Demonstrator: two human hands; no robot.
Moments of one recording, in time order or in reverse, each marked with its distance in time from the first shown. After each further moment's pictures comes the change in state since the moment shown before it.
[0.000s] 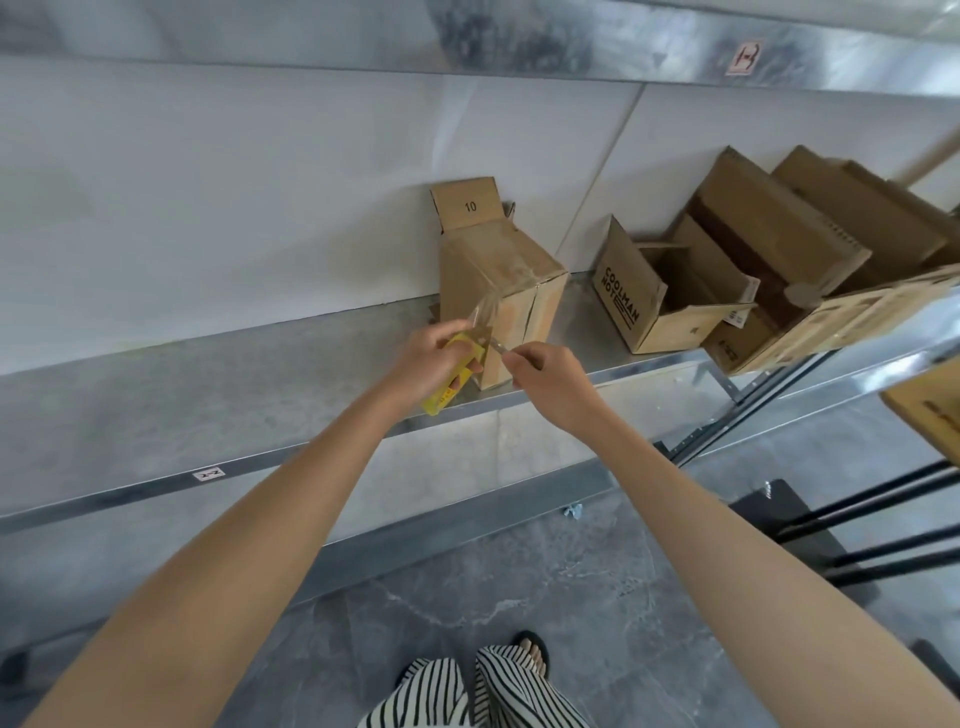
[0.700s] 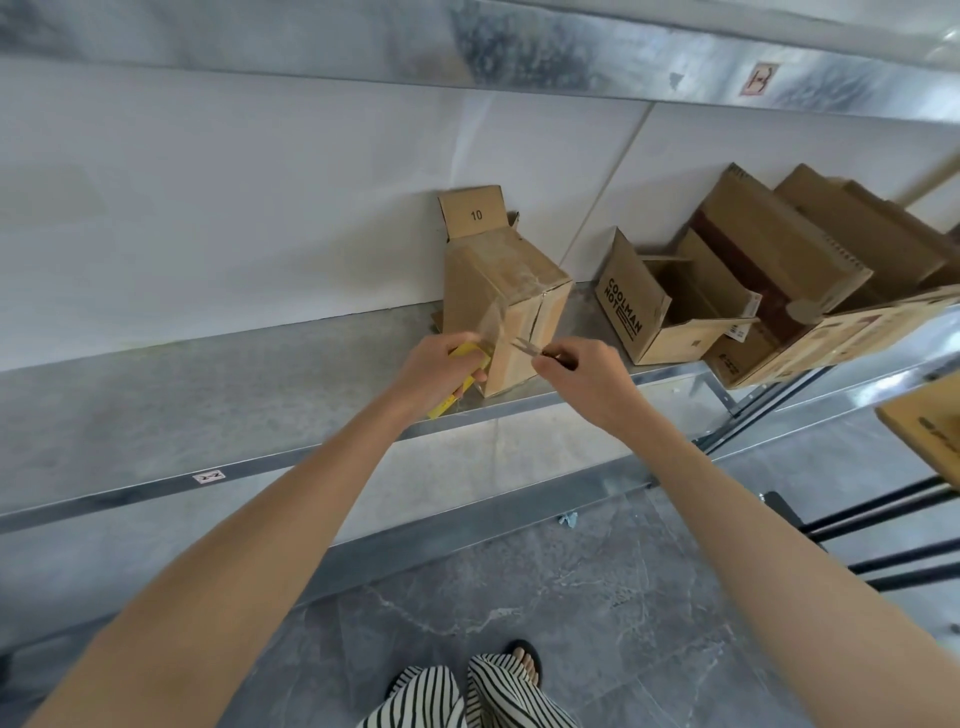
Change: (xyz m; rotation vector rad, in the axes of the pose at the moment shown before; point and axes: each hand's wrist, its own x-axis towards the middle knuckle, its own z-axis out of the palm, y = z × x) left_hand 0.011 -0.012 -0.002 0.129 -0.029 0.024; right_hand 0.002 0.006 -0.033 -0.220 0.040 -0.103
